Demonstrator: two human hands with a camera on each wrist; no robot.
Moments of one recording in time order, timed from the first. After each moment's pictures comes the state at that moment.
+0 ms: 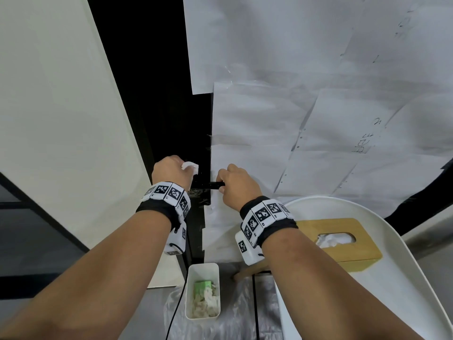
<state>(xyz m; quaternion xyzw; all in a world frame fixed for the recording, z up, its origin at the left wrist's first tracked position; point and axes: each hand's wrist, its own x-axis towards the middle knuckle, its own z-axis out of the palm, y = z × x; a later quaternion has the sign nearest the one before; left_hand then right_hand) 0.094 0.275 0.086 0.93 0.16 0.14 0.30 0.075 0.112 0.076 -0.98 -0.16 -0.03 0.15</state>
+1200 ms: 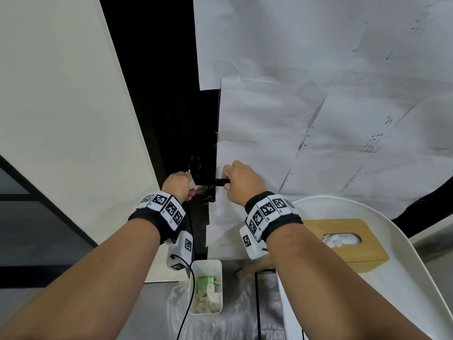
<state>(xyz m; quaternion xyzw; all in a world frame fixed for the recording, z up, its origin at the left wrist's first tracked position) 0.086 0.277 0.062 0.74 0.25 -0.08 0.62 0.080 0.113 0.078 -0.98 -0.16 -0.01 0.14</state>
